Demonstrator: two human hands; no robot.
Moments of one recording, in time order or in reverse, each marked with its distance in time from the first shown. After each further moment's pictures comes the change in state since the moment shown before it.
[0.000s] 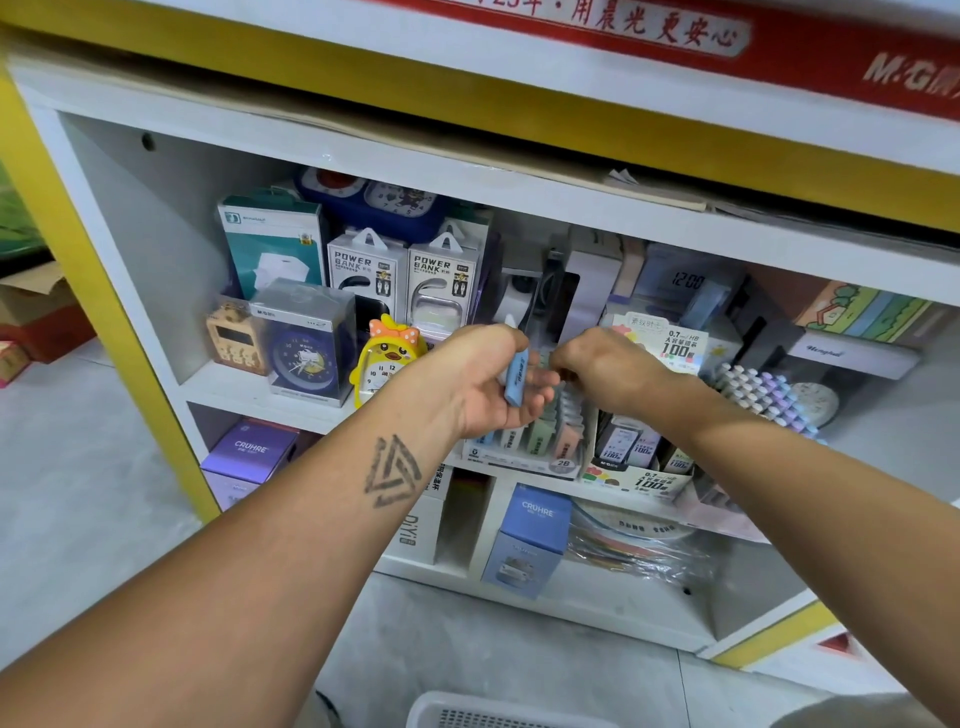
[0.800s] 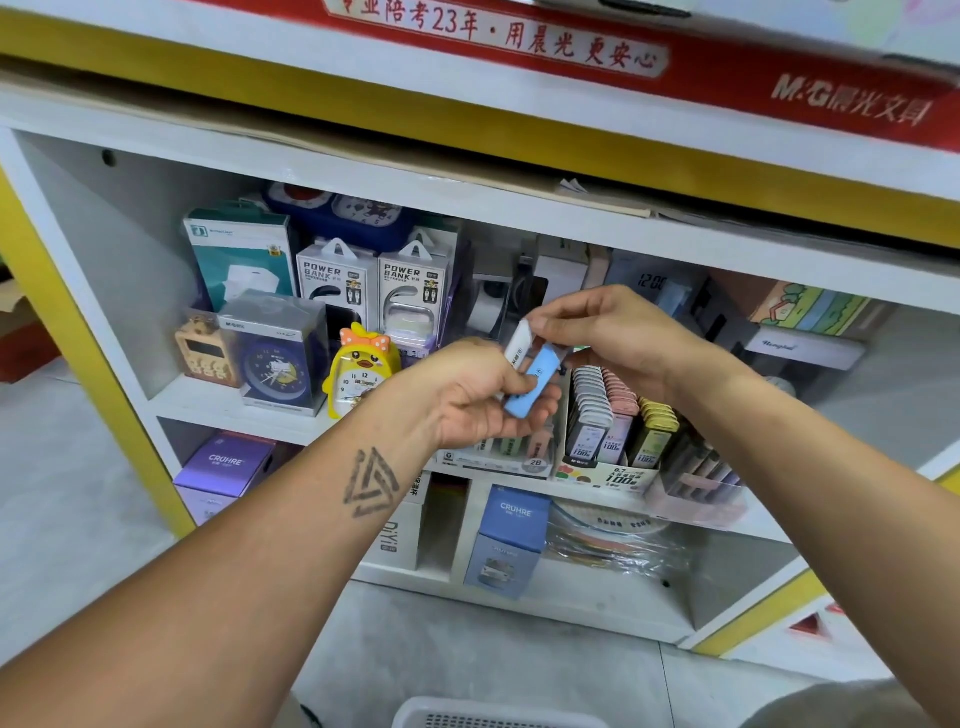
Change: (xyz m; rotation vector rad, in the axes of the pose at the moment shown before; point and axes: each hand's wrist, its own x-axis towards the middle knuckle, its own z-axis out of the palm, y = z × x) left_hand -0.007 -0.010 0.014 0.091 -0.197 0.014; right_hand -0.039 0.002 -0.054 1.357 0.095 0.223
